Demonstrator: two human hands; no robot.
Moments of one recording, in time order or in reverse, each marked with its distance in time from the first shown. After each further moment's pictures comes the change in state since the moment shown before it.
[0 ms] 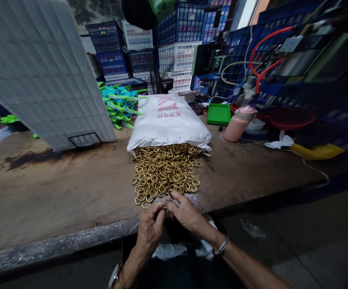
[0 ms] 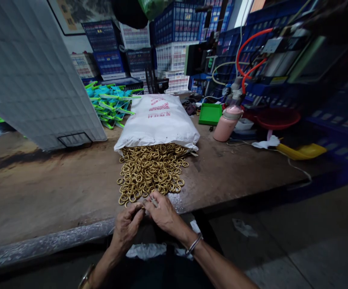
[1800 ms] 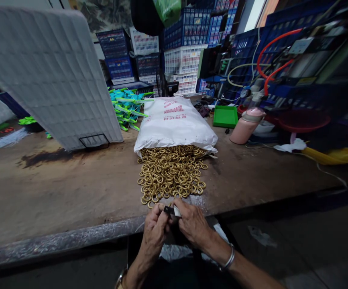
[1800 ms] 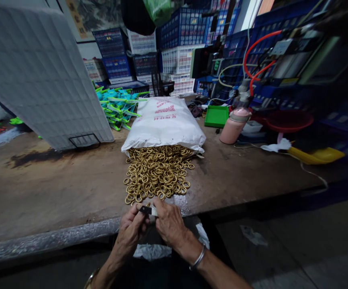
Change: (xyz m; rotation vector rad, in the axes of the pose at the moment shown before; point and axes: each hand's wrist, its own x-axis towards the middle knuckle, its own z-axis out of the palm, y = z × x) left_hand -0.011 0.014 0.003 -0.438 -0.014 -0.412; right_hand -0.016 0.001 0.009 -0.716 0.031 -0.164
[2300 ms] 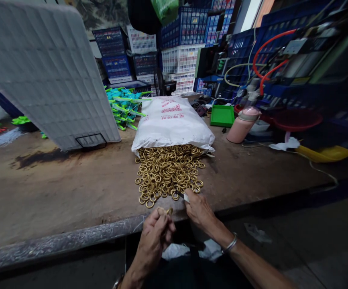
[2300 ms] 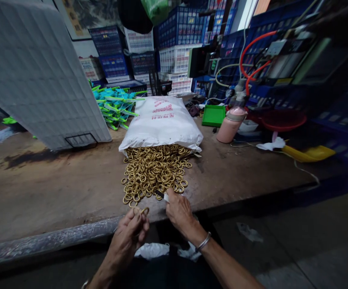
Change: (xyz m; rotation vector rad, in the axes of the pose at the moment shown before) left_hand -0.017 0.006 0.004 -0.223 -0.099 -0.141; right_hand 0.014 0.035 -0.006 -0.176 0.072 0.208
